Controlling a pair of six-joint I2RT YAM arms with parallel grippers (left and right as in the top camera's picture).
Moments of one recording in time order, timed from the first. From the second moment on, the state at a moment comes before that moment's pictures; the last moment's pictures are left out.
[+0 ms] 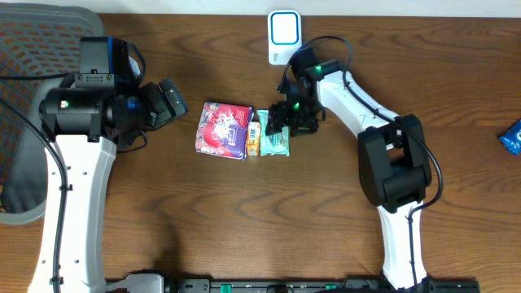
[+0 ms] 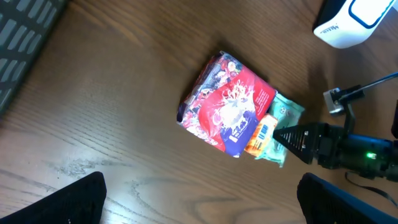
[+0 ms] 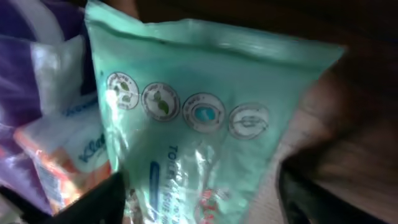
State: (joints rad) left arm -0.01 1.43 1.57 -1.26 0.14 -0.51; right arm 0.40 2.30 1.78 -0.99 -0.46 0.27
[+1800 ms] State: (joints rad) left arm -0.01 1.43 1.57 -1.26 0.14 -0.51; right arm 0.41 2.29 2.00 -1.34 -0.18 0.35
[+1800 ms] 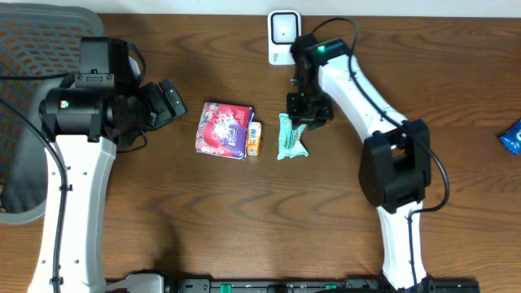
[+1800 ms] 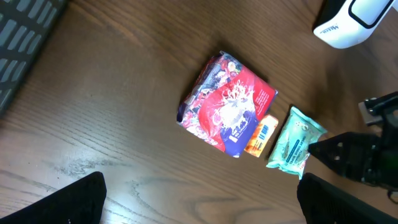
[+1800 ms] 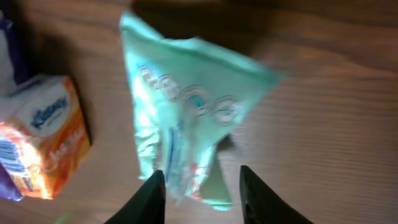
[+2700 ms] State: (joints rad) left arm -0.01 1.43 1.57 -1.26 0.14 -0.51; right arm 0.48 2.27 1.83 -1.17 0.00 0.38
